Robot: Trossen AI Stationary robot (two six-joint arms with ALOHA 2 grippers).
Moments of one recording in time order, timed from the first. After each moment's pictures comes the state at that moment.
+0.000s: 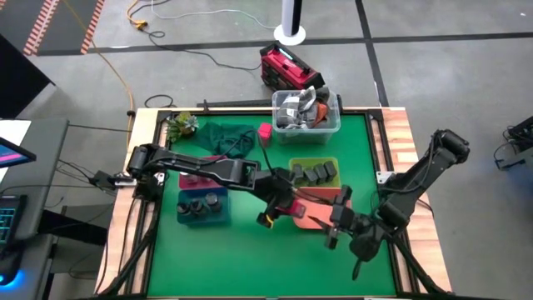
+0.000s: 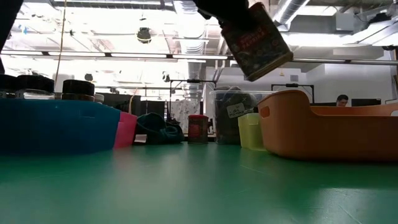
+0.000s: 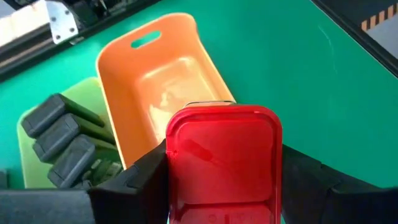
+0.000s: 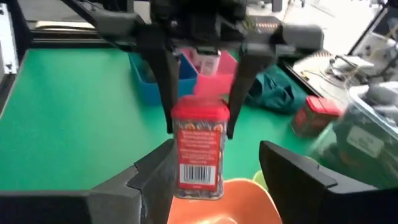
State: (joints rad) left arm -0.14 1.90 1.70 -0.52 0.08 0.36; right arm 0.78 1.35 1.01 -0.48 1.05 0.58
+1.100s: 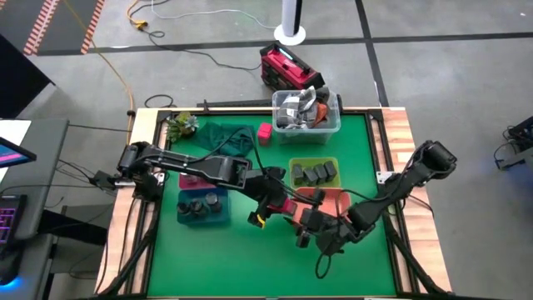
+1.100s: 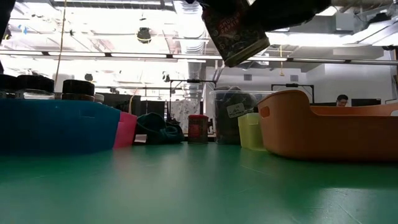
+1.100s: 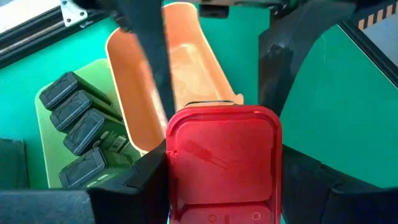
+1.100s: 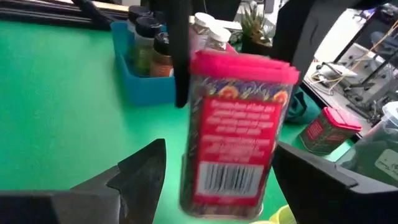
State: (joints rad) left arm -0.16 1.81 1.70 -0.65 0.02 0.31; right arm 0.60 1.58 1.02 -0.13 0.97 0.33
